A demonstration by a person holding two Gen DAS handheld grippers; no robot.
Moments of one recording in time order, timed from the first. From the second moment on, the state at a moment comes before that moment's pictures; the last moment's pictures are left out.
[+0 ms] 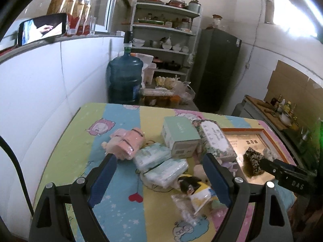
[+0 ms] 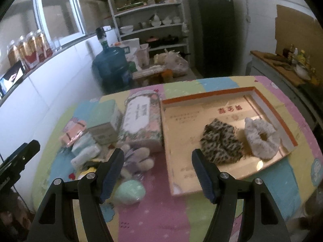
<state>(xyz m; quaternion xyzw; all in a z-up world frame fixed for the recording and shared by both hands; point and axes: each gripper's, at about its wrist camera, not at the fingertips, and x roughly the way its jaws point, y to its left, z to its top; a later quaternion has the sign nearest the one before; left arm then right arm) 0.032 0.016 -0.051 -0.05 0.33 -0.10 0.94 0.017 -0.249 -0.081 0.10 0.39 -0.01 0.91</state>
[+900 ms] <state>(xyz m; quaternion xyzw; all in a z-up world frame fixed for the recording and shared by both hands) 0.016 0.097 -0.074 -0.09 0.37 -0.05 0.93 0.049 -0.140 -0.130 0.07 0.48 0.12 0.86</state>
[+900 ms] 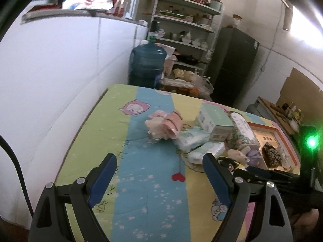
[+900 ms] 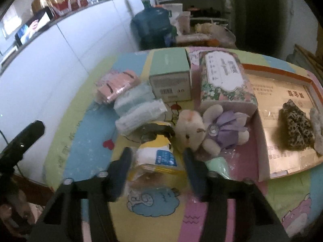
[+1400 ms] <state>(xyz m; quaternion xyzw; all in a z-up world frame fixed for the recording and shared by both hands) 0.016 0.090 -0.083 -0.09 0.38 -0.06 0.92 0.060 -0.136 -0.144 0.05 0.52 0.12 0.85</state>
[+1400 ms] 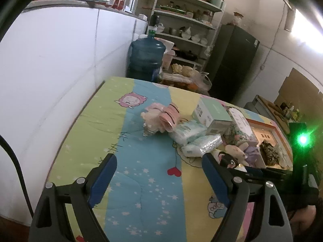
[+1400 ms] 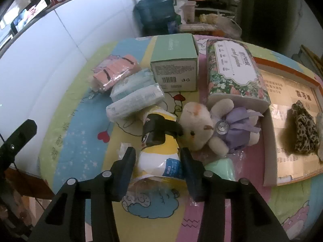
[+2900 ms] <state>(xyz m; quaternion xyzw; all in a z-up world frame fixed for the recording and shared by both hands) 0.030 -0.014 -0.152 -0.04 0.45 -0.23 0.86 -0.016 -0.206 -0.077 0.13 0.42 0.12 0.89</state>
